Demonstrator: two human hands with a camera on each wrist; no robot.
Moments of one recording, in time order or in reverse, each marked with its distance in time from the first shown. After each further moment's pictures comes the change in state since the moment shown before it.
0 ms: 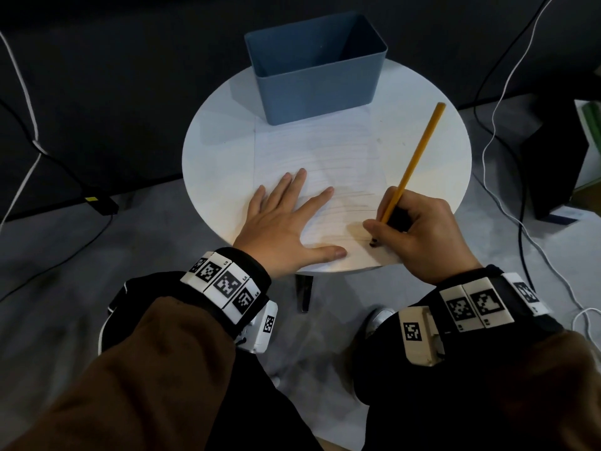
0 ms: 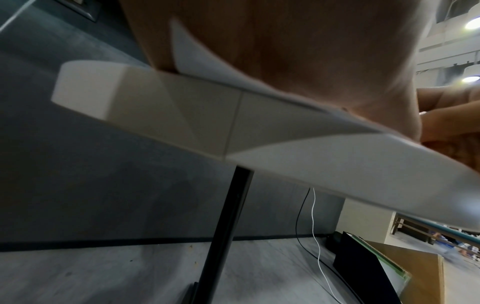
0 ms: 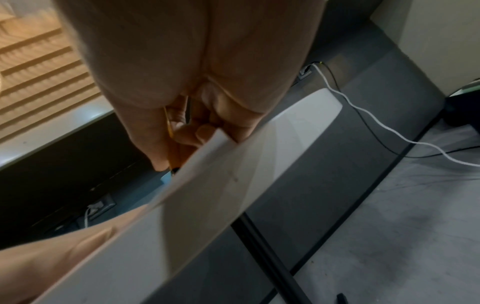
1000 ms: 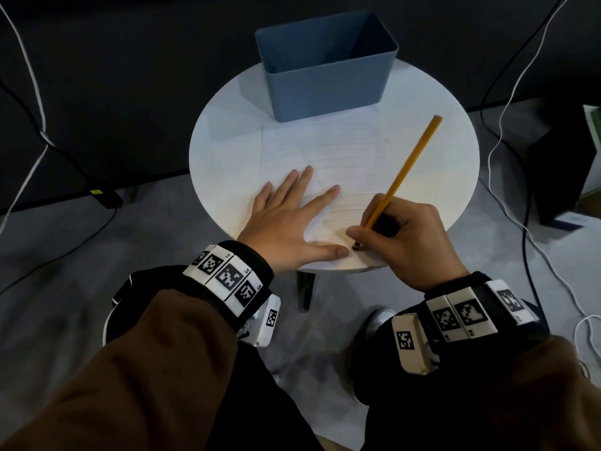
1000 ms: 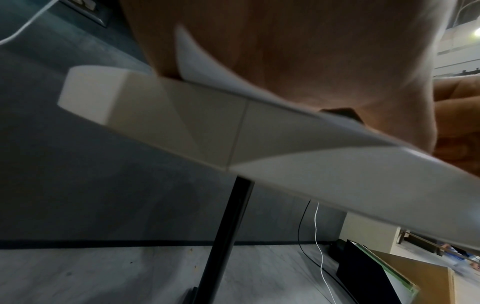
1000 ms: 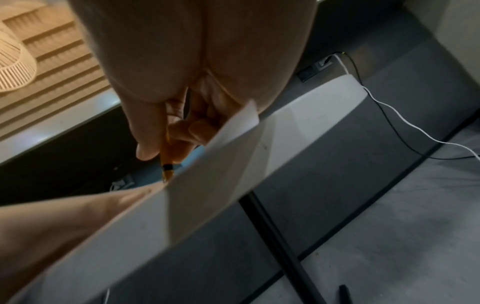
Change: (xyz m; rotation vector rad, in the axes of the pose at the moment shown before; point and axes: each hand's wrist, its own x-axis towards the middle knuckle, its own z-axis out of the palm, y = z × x) left_hand 0.001 -0.008 0.000 -0.026 -0.005 0.038; right_hand -0.001 -0.011 0.018 0.010 -0.025 -0.061
